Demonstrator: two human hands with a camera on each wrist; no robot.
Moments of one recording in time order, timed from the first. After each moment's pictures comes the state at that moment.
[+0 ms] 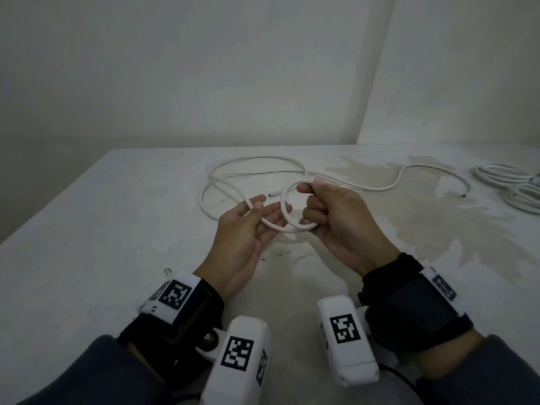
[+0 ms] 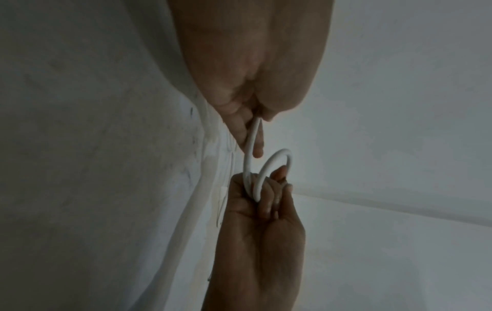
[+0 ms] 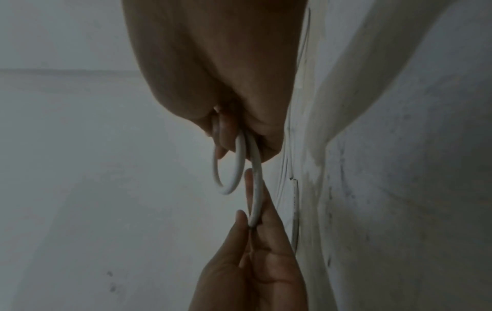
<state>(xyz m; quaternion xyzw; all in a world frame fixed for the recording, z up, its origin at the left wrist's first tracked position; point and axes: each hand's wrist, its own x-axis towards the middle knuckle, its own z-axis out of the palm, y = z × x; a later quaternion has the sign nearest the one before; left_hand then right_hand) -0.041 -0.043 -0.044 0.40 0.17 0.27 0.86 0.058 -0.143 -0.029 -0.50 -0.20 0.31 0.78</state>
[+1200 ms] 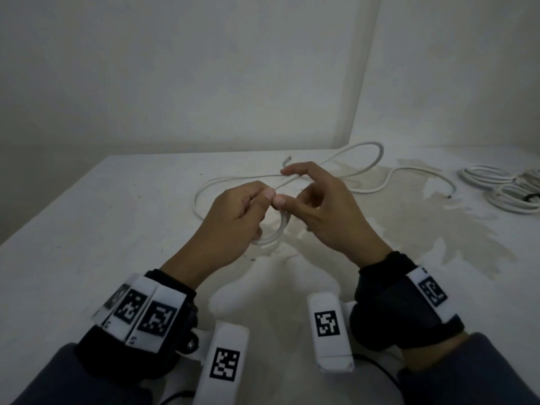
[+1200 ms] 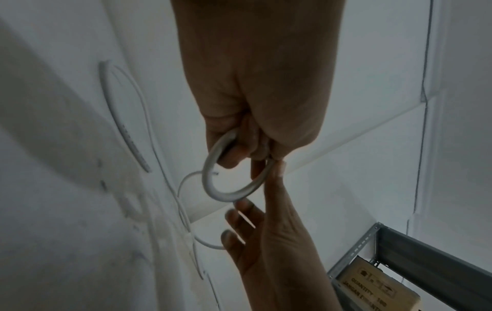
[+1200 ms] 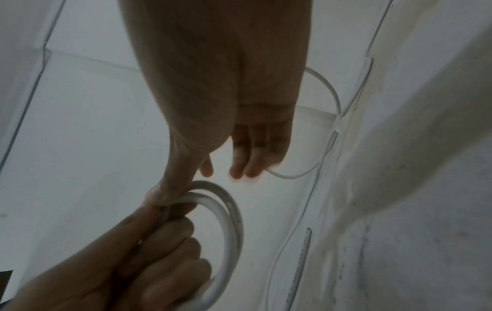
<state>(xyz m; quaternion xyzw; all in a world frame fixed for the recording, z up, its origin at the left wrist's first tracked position) -0.057 -0.041 -0.013 0.83 0.05 0.28 0.48 0.055 -0.165 -0.013 -0.71 -0.45 0.04 0.54</state>
